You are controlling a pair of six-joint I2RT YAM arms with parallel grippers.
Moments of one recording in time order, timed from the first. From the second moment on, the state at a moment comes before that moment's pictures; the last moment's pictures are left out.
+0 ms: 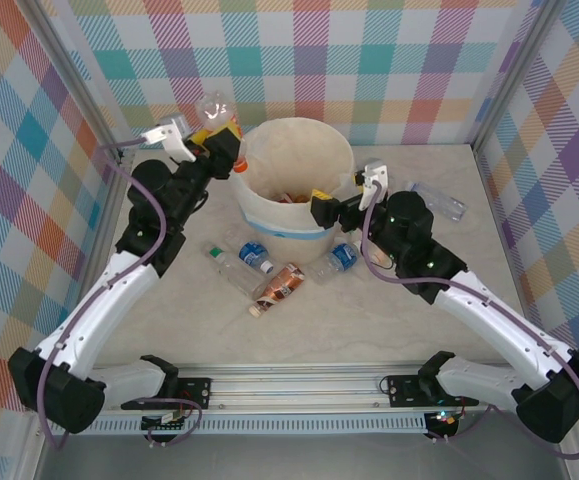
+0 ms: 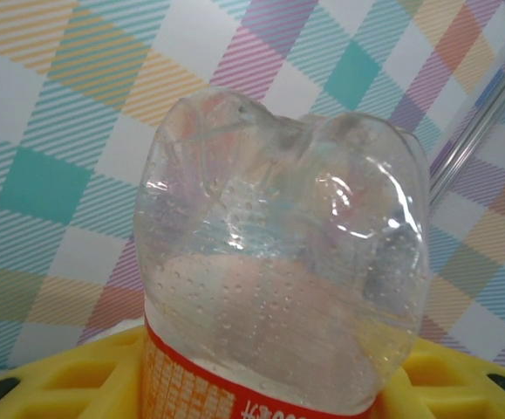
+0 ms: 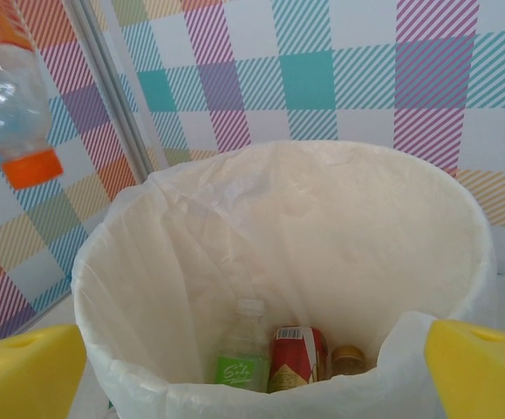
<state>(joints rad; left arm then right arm) -0.43 1.20 1.19 0.20 0.00 -0.52 0.68 1.06 0.98 0.00 0.08 0.18</state>
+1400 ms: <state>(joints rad) -0.62 1.82 1.77 -0.52 -0.11 -0.16 0.57 1.05 0.98 -0.27 0.23 0.34</state>
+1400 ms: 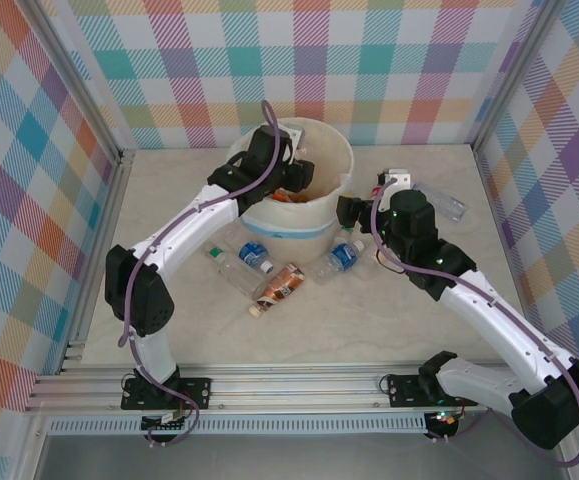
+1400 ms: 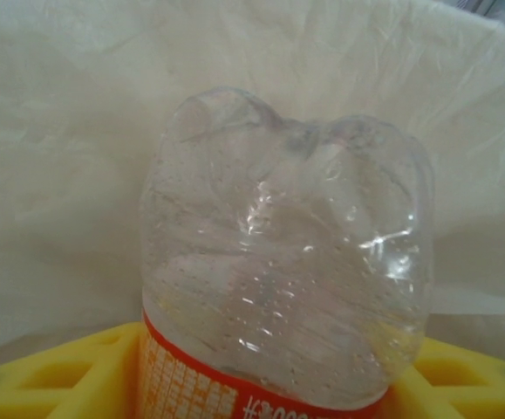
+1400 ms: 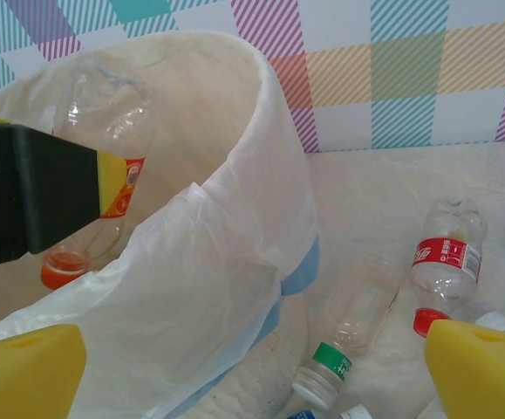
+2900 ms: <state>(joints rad) -0.62 1.06 1.21 -0.41 -0.49 -0.32 0.22 1.34 0.75 -0.30 0.00 0.82</state>
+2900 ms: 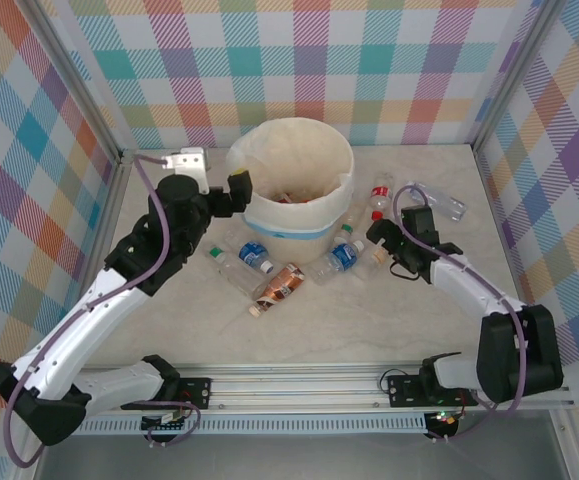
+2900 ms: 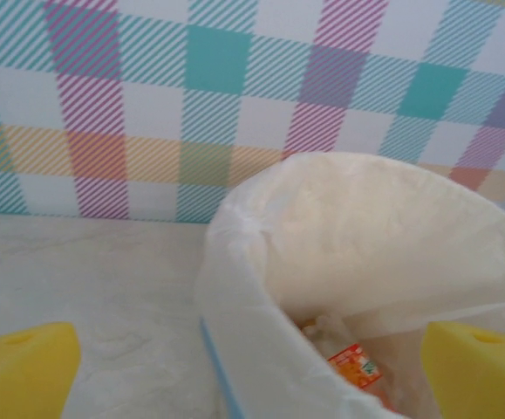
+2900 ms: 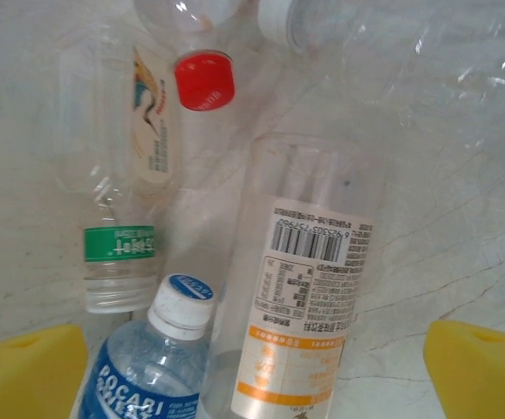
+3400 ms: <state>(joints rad) -0.55 0.93 0.94 -0.48 -0.63 -0.59 0.24 1.62 0.90 -0.30 0.10 0.90</state>
